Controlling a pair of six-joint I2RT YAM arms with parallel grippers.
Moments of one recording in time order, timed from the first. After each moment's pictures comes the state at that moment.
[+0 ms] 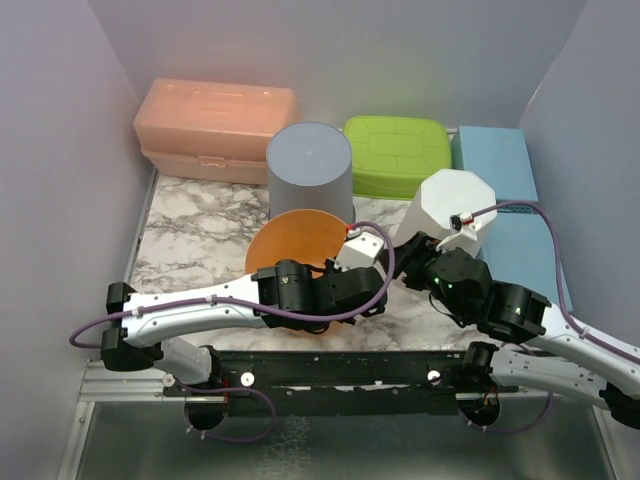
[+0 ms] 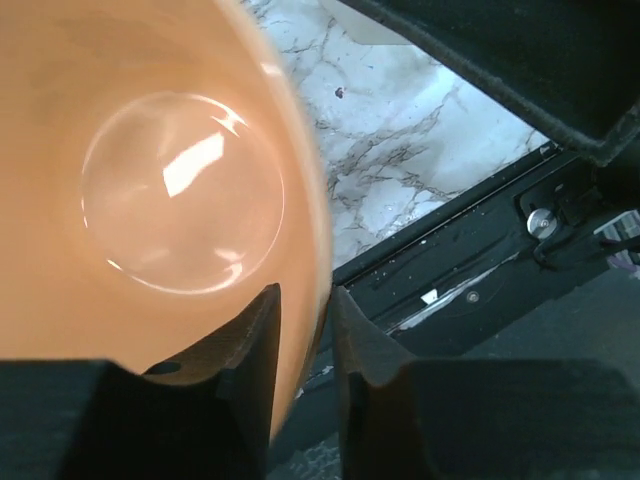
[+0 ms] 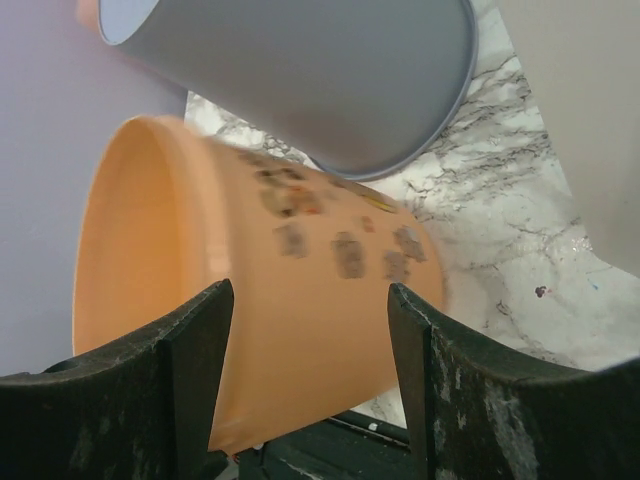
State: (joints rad) left arm -1.44 1.40 1.51 -1.09 -0.52 -0.77; right arm 1.09 0.75 0.84 -0.51 0.59 1.03
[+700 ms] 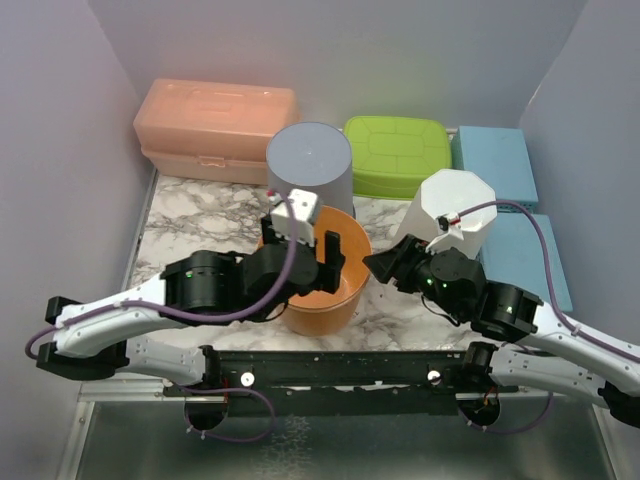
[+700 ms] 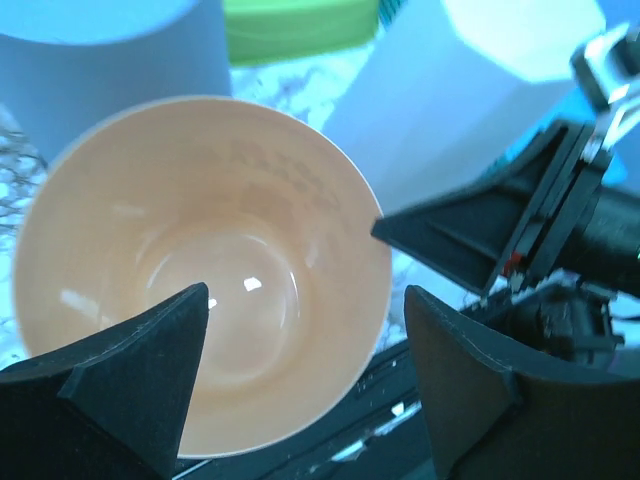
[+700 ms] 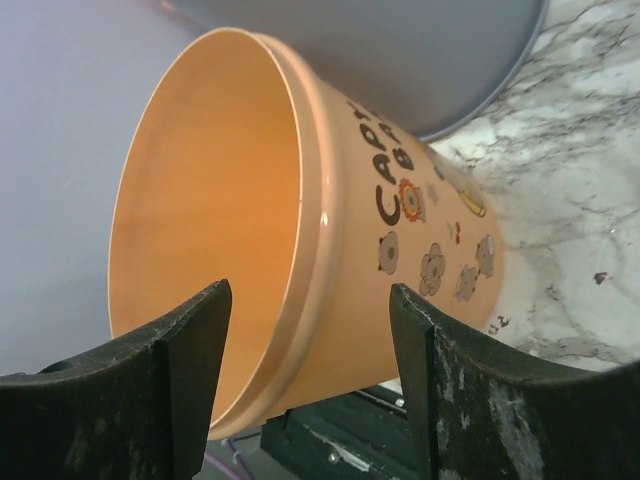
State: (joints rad) left arm -1.43 1.20 1.57 -1.00 -0.74 -0.69; right arm 1.09 0.75 0.81 -0.44 0.49 1.02
